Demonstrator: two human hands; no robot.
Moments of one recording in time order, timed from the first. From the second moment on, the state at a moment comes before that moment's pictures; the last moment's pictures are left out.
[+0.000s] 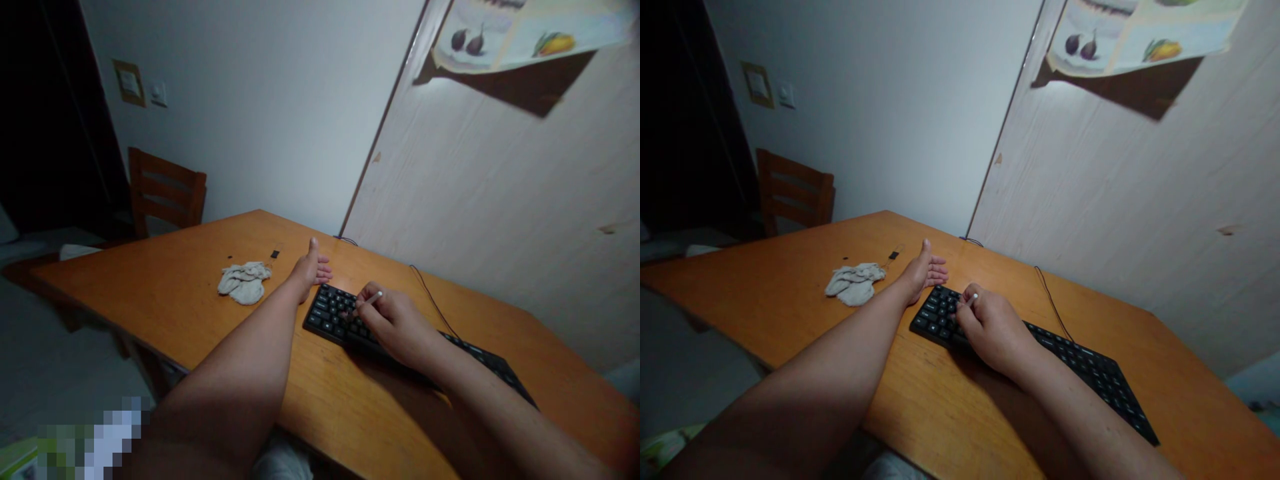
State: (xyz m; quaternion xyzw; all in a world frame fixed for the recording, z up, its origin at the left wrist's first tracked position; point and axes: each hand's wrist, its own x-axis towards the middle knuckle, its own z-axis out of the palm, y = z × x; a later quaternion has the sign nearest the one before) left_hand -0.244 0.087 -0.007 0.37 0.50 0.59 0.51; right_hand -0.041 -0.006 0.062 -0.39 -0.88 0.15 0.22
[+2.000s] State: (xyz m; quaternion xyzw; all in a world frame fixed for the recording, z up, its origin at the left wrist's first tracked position) left_hand -0.242 0.085 -0.006 0.37 0.50 0.60 0.51; right_hand -0.031 -0.002 0.061 -0.42 -0.87 0.13 0.22
